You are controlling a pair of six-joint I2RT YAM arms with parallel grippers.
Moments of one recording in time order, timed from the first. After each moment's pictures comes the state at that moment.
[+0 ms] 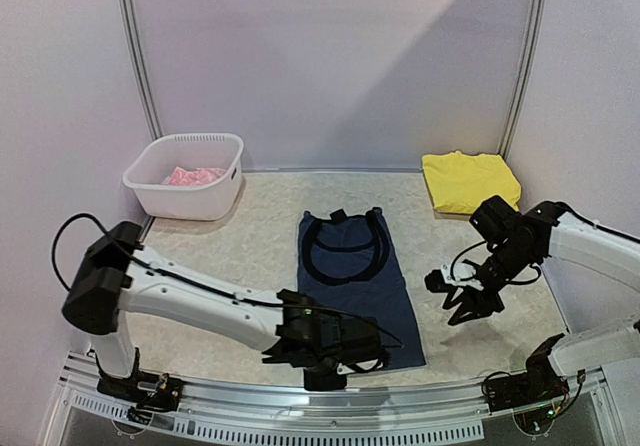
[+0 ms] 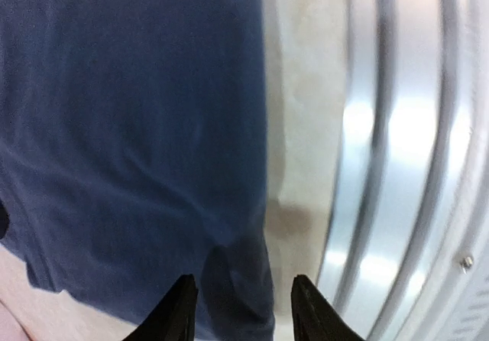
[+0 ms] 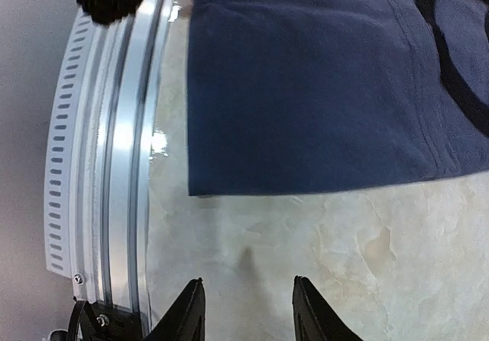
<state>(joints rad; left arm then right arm) -1.47 1.98 1.37 -0.75 -0.21 0.09 0.52 1.22 0.86 -1.02 -0.50 -0.99</state>
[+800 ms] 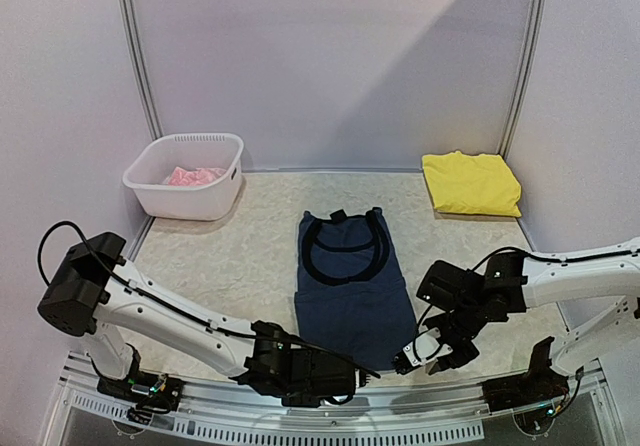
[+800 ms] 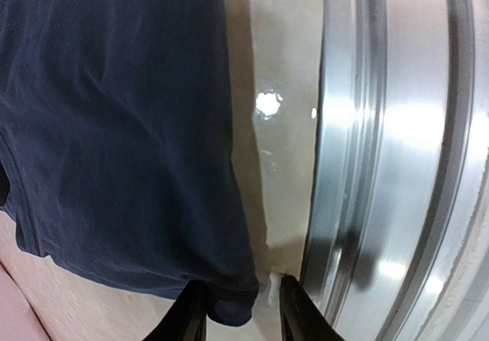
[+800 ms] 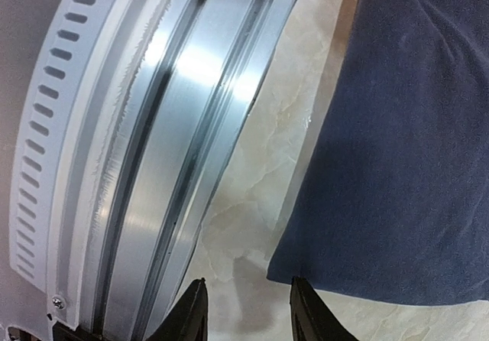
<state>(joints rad) -1.58 1.85 1.11 -0.62 -0.38 0.04 1.09 1.29 0.72 -0.80 -0.23 -0.84</state>
